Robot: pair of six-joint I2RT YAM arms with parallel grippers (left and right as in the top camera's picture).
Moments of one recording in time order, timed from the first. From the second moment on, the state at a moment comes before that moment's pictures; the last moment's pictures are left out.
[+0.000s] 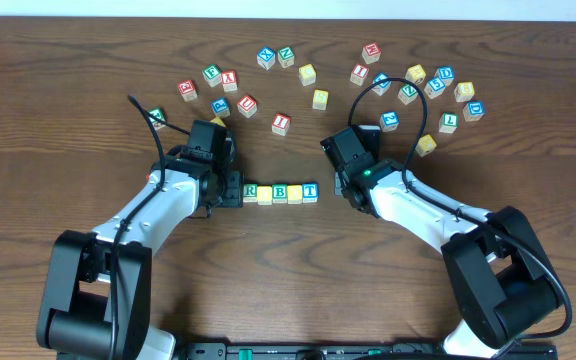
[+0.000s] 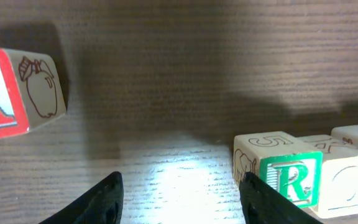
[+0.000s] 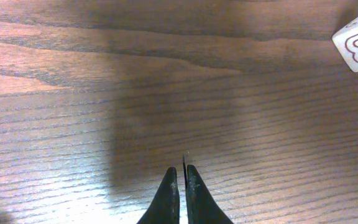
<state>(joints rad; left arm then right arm) -0.24 1.67 0.91 -0.52 0.08 -0.20 0.55 1.81 1.02 -0.39 0.40 0.54</state>
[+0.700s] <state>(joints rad) -0.24 1.67 0.91 -0.52 0.01 -0.21 0.55 1.81 1.02 -0.39 0.40 0.54</state>
